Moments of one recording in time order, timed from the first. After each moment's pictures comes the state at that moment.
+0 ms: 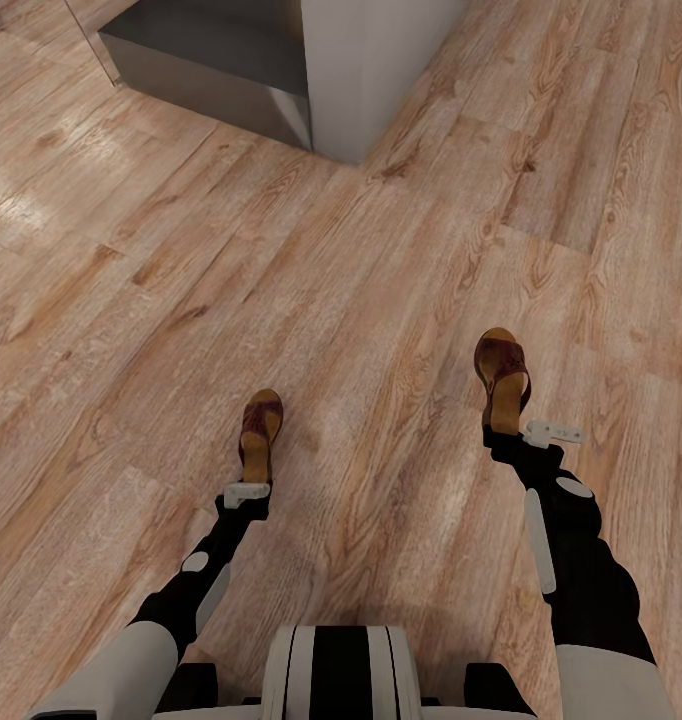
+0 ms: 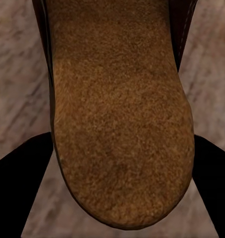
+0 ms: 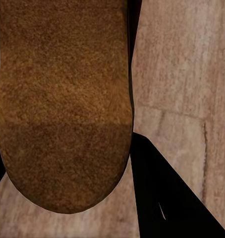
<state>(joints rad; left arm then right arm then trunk) -0.67 -0.05 0.05 -0.47 0.02 -0.42 -0.16 -0.55 0.04 -0.24 -1.46 0.04 0.52 -0.06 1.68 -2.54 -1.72</state>
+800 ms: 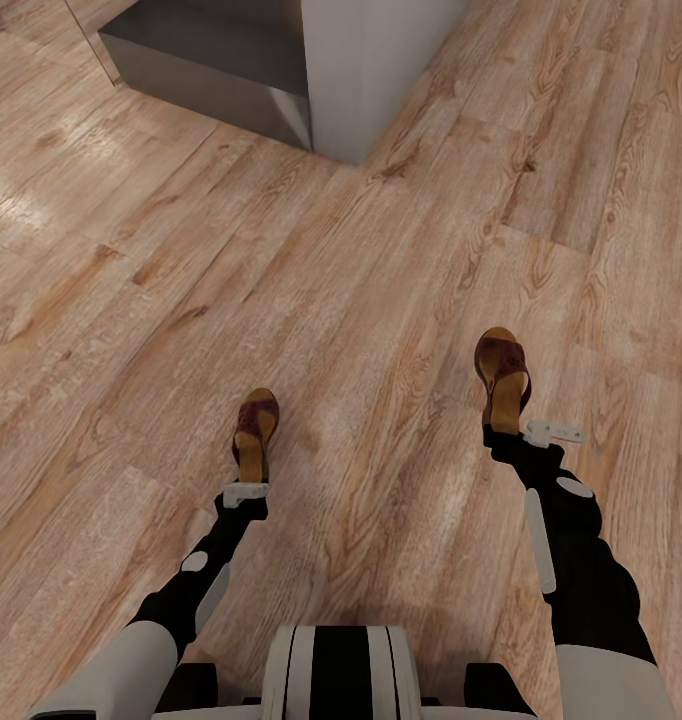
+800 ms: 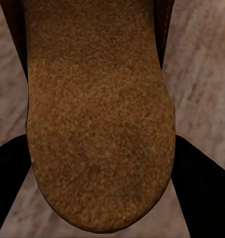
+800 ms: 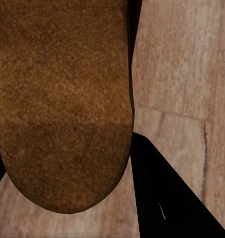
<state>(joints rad) -0.67 -0.05 0.05 -0.47 0.02 -0.41 -0.16 -0.55 0.04 -0.24 -1.46 0.04 0.52 -0.06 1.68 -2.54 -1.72</state>
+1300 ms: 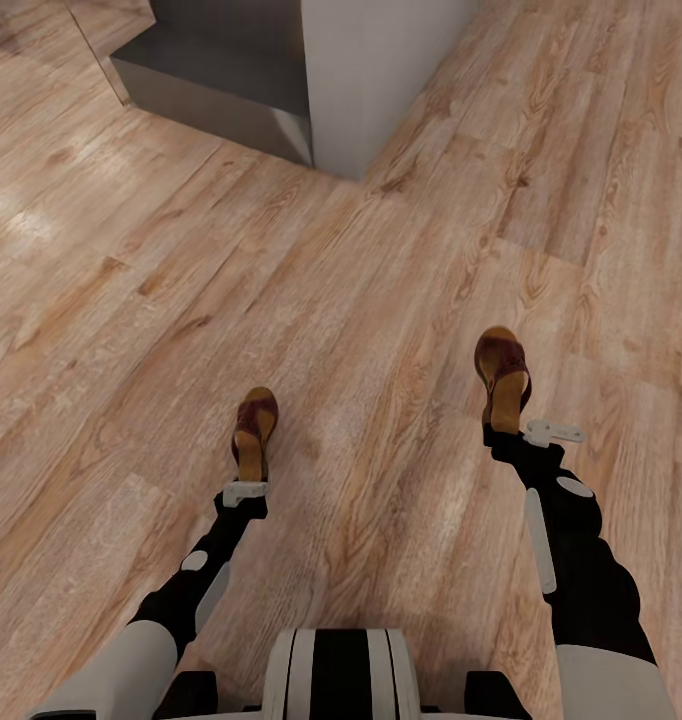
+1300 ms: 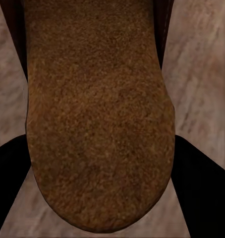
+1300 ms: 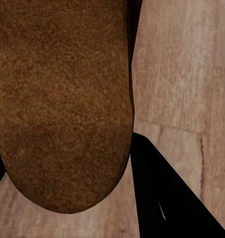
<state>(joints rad) -0.67 -0.05 0.05 -0.48 0.02 -0.41 -0.16 -0.55 0.04 -0.24 -1.46 0.04 0.52 -0.06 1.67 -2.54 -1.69</state>
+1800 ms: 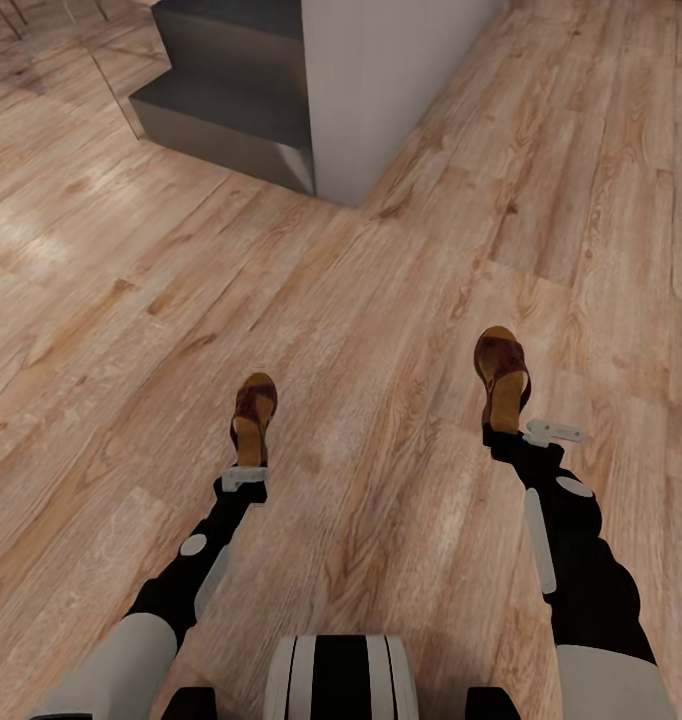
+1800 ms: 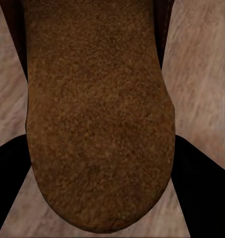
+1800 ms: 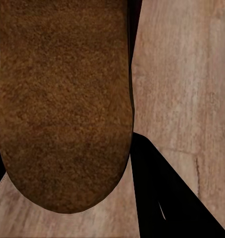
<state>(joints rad) -0.68 -0.05 0.05 -0.59 0.02 -0.34 -0.16 -0.55 0.04 -0.24 -1.46 0.04 0.52 -0.06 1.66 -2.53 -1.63</state>
